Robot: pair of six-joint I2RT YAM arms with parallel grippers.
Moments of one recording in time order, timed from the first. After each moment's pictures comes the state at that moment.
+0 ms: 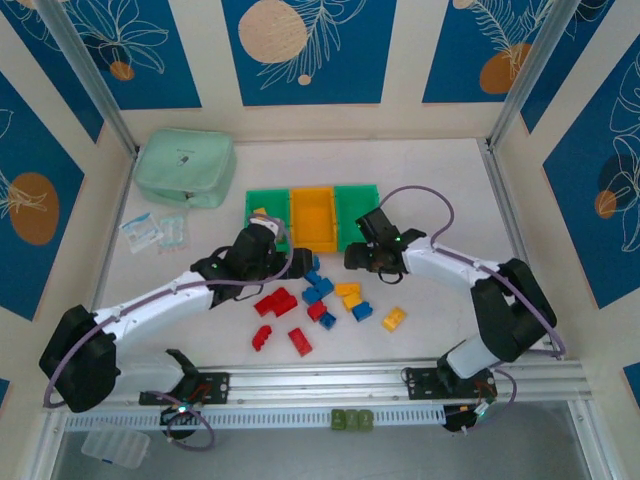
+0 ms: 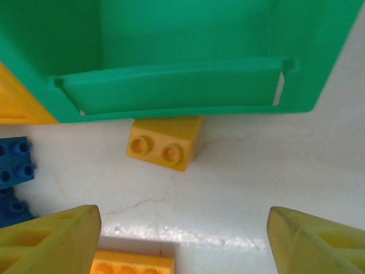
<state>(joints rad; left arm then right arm) -0.75 1.24 0.76 -0.23 -0.02 -0.63 0.58 1.53 0.89 -0.49 0.07 0.61</state>
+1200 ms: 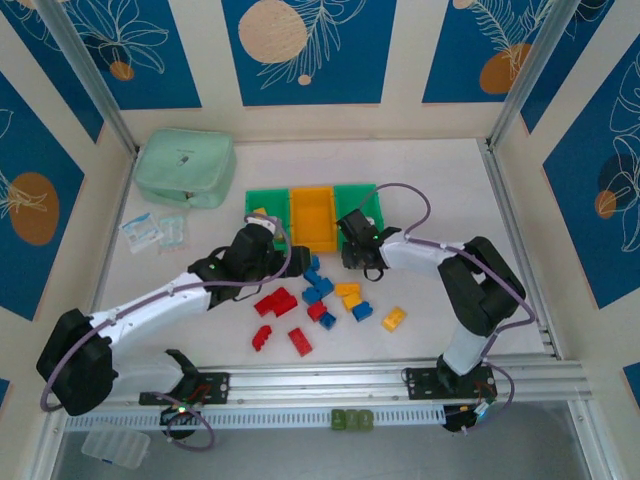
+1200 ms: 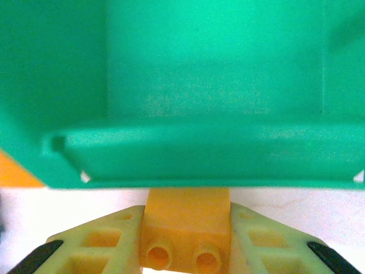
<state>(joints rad) -0.75 1.21 0.76 -0.24 -0.06 -0.63 0.65 1.70 0.97 -0.41 0.20 0.59</state>
